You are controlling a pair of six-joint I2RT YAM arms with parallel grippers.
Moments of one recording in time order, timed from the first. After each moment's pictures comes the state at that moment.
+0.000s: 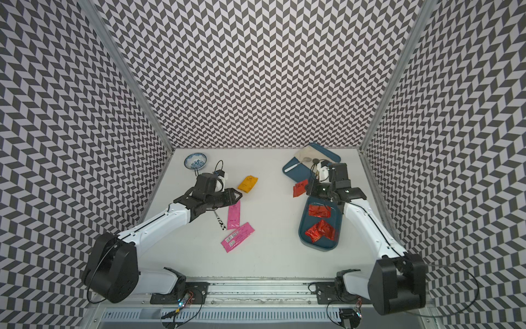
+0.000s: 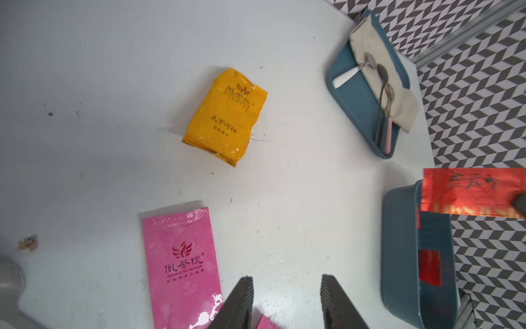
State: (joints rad) left arm -0.41 1.39 0.87 -0.22 0.28 -0.56; right arm 0.15 1.26 0.99 -0.52 -0.40 0.44
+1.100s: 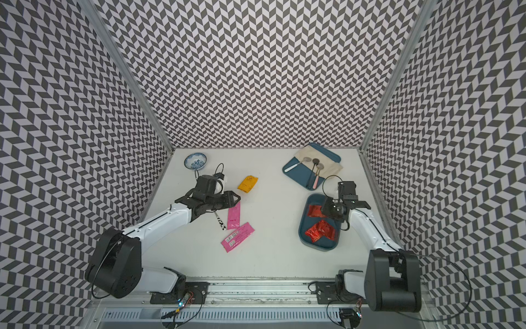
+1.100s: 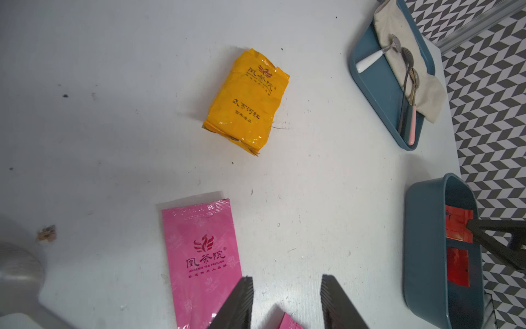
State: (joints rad) left arm -0.37 1.41 0.83 -0.21 0.28 -0.51; right arm -0.03 1.28 0.76 -0.55 -0.24 0.45
